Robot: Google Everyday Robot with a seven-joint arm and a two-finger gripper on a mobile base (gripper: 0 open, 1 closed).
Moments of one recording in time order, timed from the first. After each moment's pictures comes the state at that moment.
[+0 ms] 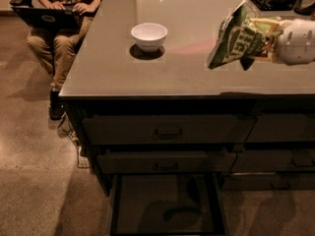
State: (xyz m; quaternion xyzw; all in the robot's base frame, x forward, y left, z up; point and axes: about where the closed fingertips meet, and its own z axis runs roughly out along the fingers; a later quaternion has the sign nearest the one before) arm 0.593 -0.221 0.978 -0.73 0.23 -0.03 0.65
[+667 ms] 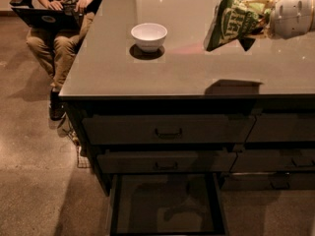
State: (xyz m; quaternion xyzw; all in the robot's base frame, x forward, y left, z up) arm 0.652 -0.228 0.995 -0.77 0.26 -0.04 0.58
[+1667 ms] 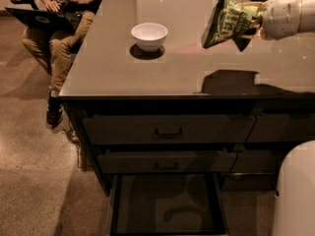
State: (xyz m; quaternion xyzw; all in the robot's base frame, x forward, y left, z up) arm 0.691 -0.235 0.977 -0.75 0.30 -0.03 0.59
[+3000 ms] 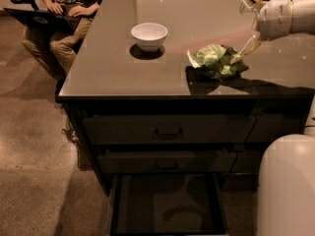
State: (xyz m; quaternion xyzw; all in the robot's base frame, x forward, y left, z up) arm 0.705 -0.228 0.967 -0.75 0.31 -0.01 0.59
